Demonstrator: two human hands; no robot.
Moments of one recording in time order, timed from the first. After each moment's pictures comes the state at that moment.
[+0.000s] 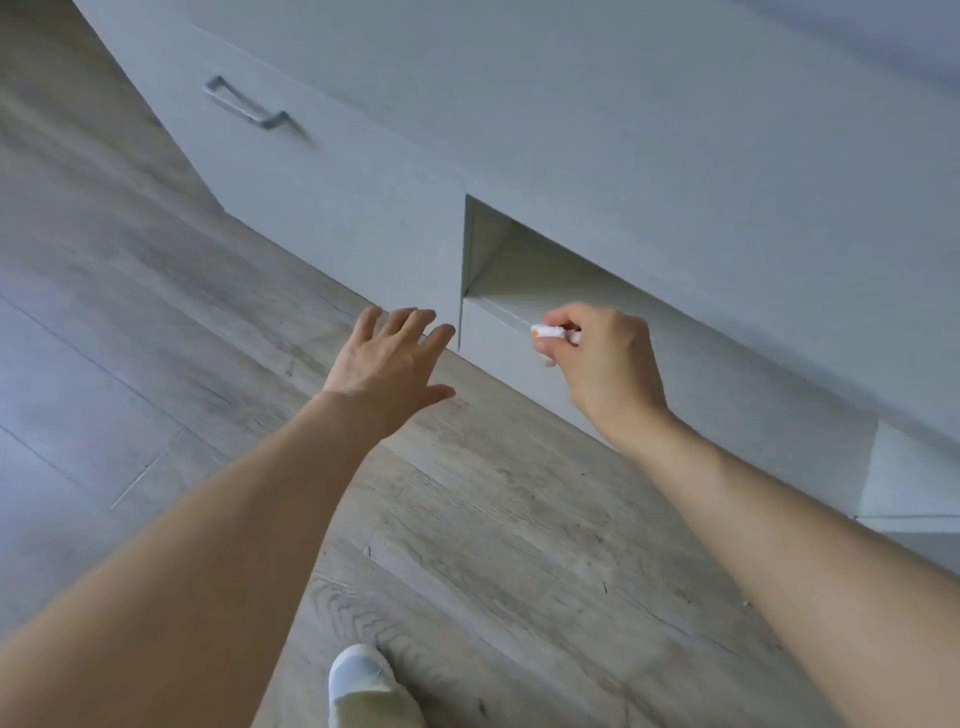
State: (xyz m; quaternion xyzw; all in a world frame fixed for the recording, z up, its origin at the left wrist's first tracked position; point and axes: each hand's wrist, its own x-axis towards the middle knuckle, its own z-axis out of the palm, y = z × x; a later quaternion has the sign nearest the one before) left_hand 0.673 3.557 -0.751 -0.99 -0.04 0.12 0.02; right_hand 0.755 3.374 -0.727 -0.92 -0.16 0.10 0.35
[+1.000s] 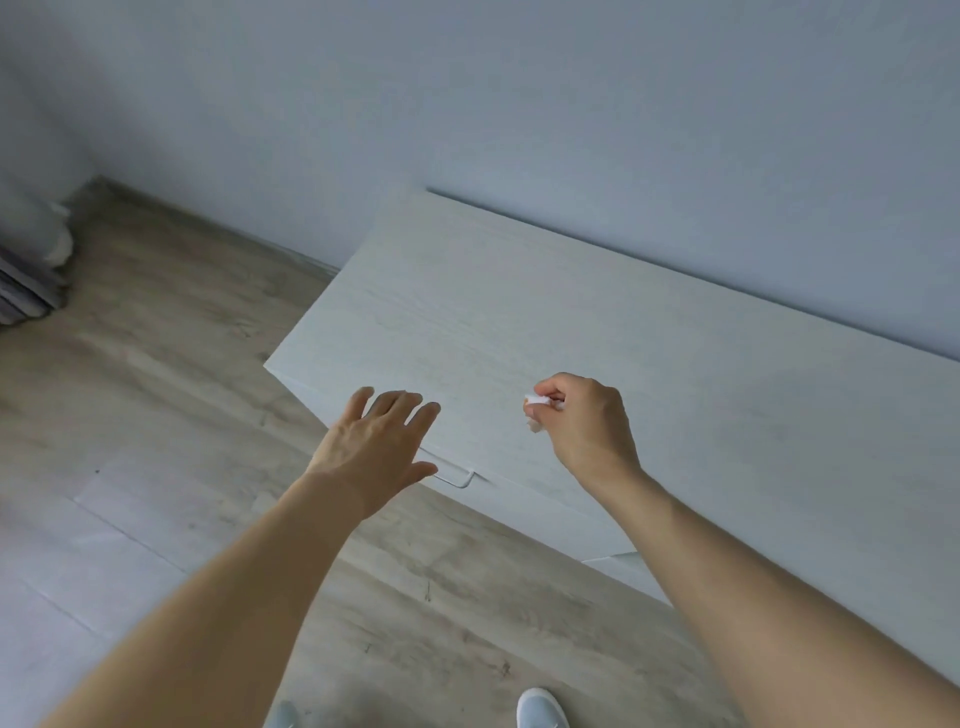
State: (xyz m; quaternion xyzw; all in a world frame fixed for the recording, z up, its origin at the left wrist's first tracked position) left_hand 0.830 3.898 -0.536 -0.98 0.04 0.15 0.10; right_hand 0.915 3.701 -0.541 -0.90 -0.07 0.14 0.42
